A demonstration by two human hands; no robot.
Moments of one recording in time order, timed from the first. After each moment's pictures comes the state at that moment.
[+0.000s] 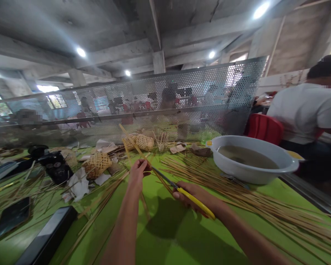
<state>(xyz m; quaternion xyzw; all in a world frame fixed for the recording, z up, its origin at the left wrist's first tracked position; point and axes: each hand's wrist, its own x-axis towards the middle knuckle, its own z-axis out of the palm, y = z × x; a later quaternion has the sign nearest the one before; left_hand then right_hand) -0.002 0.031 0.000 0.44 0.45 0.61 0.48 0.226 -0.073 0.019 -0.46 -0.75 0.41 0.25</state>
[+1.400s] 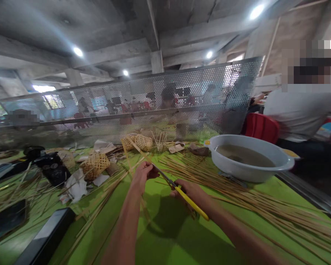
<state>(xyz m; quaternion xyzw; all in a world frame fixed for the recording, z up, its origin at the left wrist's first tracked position) 0.015 0.016 0.009 0.46 0.42 0.53 0.58 0.222 -0.051 -0.010 -0.51 -0.77 0.29 0.25</state>
